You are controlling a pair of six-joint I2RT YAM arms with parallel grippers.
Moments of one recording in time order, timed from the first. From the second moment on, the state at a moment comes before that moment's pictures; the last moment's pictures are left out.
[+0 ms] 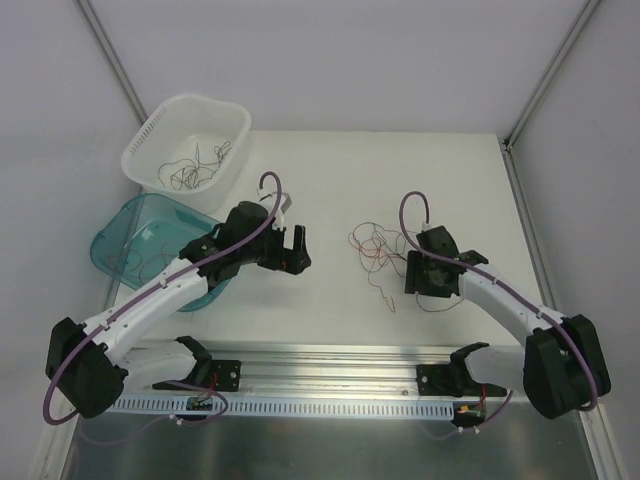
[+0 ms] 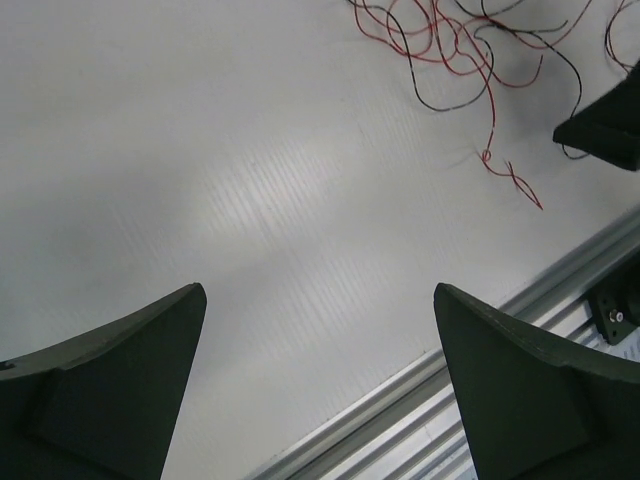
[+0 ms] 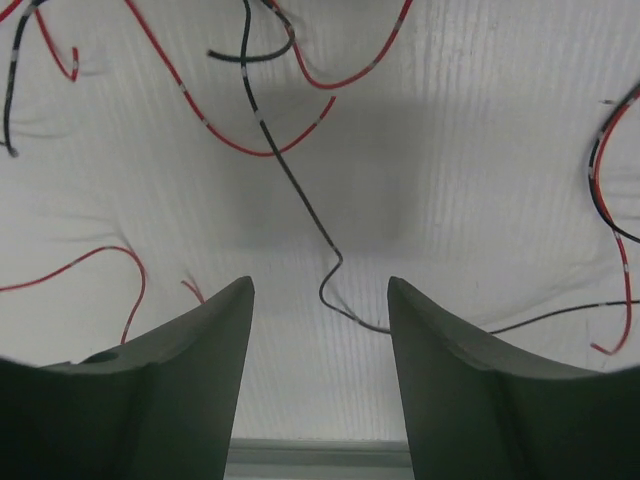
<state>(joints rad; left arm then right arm) -0.62 1.11 0.89 -0.45 0.09 -0.38 0.41 1.16 0.65 -0.64 0.13 0.45</state>
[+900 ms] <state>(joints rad) -0.75 1.17 0.88 -0.43 0.04 -0.43 0.64 1.20 1.68 -1.00 0.17 0.15</state>
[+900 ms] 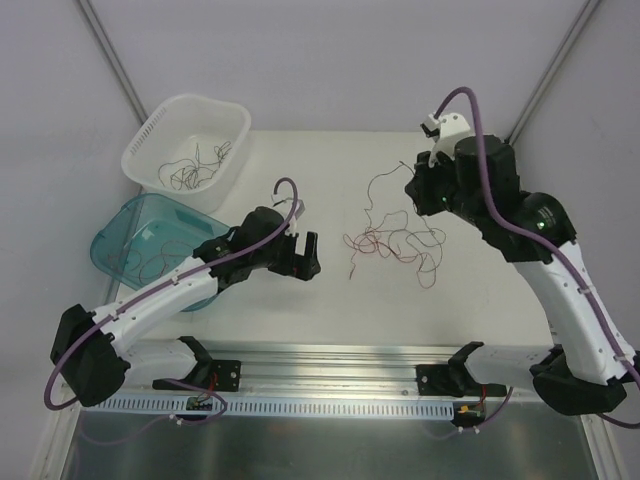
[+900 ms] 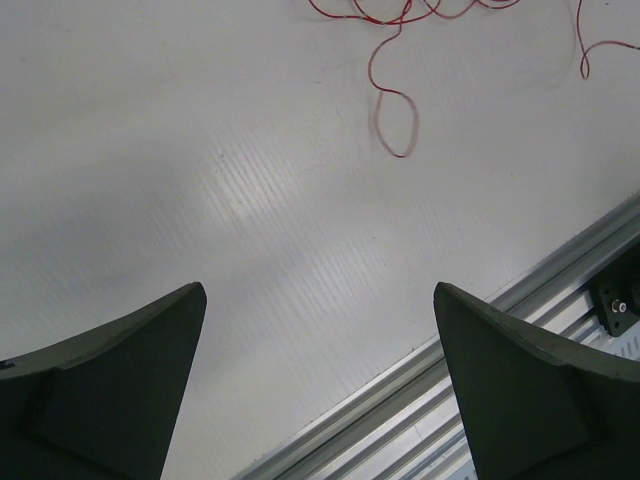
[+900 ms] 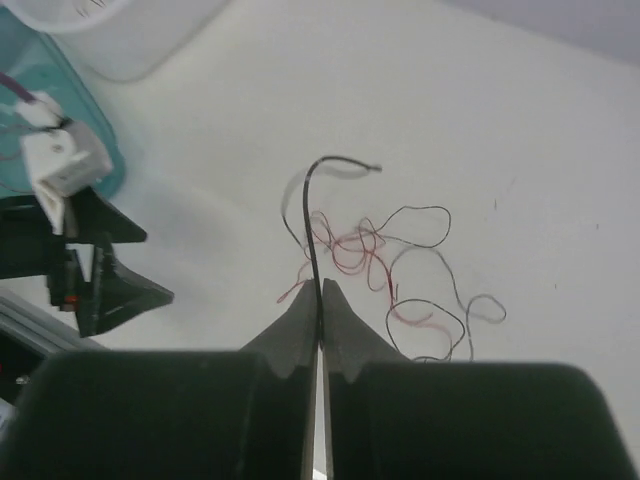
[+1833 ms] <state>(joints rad) -0.75 0.91 0.88 -0.20 0.35 -0.08 0.70 1.23 1.46 -0.83 -0.43 0.10</state>
